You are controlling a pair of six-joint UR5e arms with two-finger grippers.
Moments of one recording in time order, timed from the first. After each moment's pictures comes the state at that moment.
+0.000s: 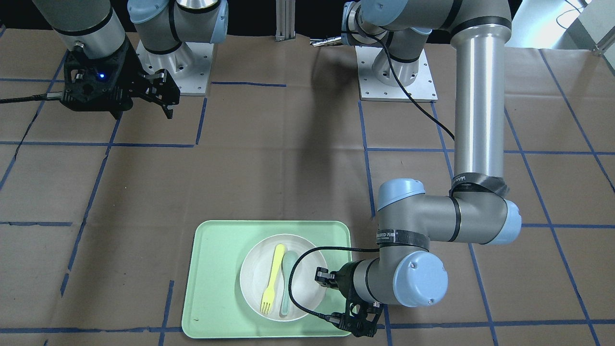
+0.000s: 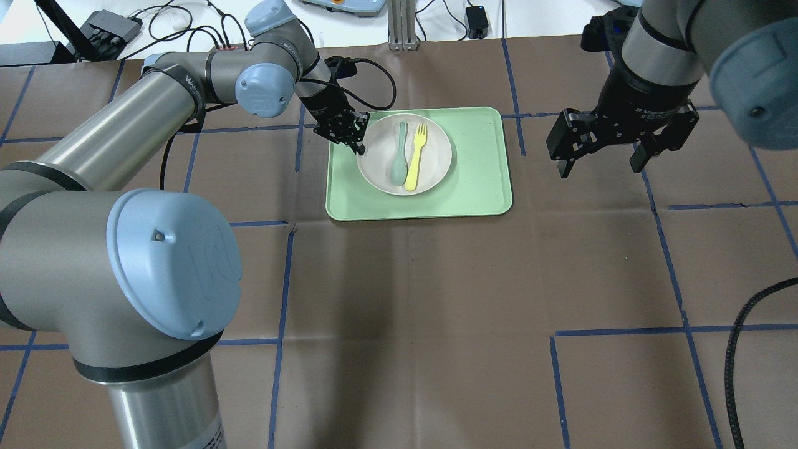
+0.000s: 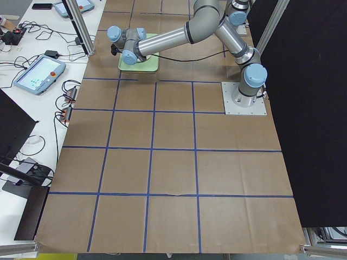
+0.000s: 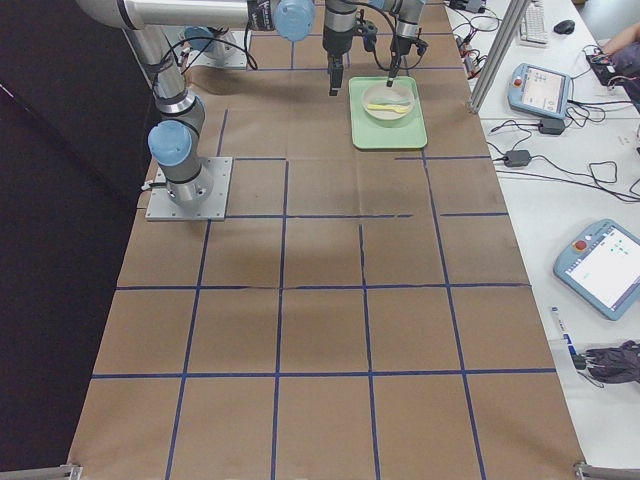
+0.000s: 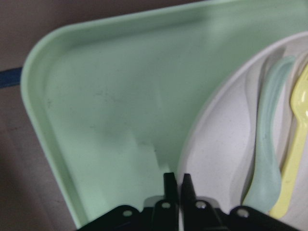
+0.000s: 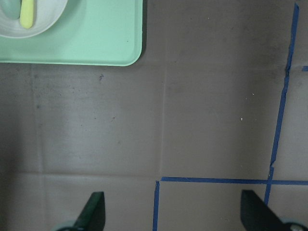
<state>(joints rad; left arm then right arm) -1.64 -2.38 -1.20 -1.31 1.21 0.19 1.55 -1.61 1.64 -1.54 -1.57 -0.06</state>
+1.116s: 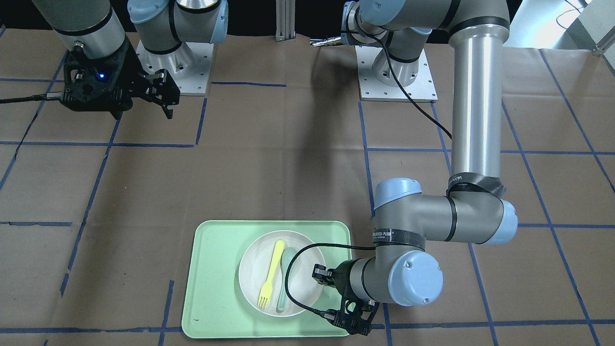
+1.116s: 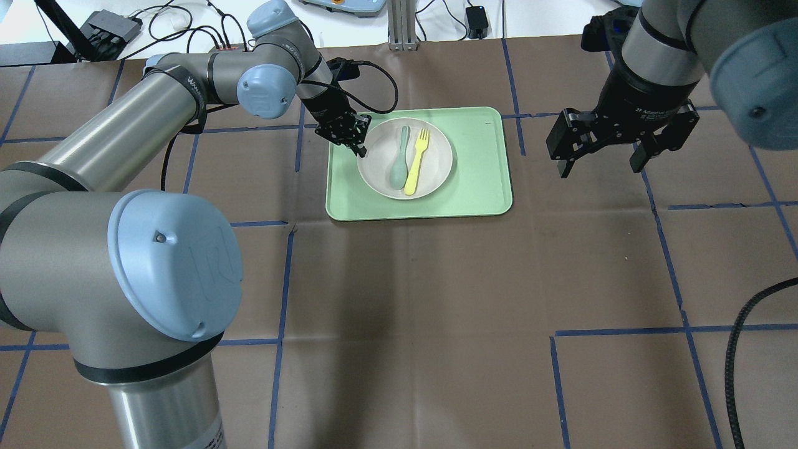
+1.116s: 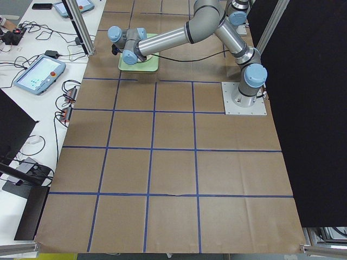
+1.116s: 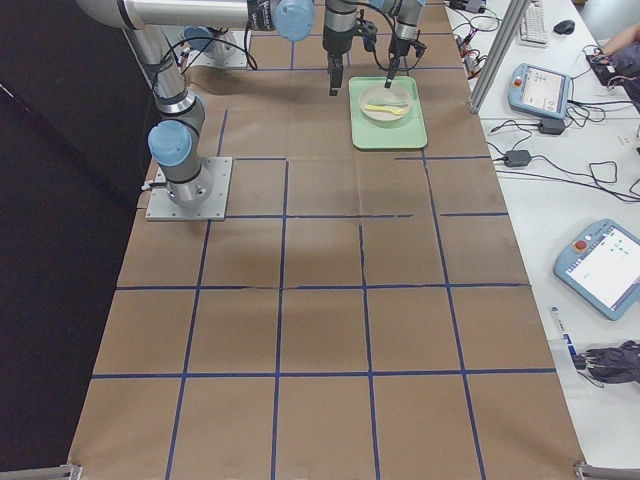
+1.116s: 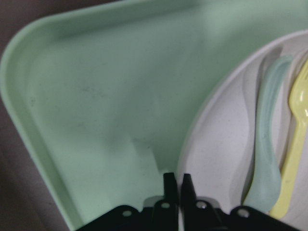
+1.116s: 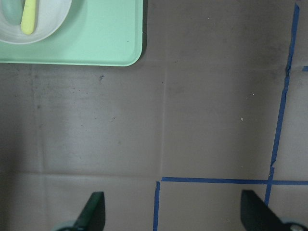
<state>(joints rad) -1.64 -2.38 -1.20 -1.31 1.21 0.23 1.55 -1.61 1.64 -1.54 -1.57 -0.06</state>
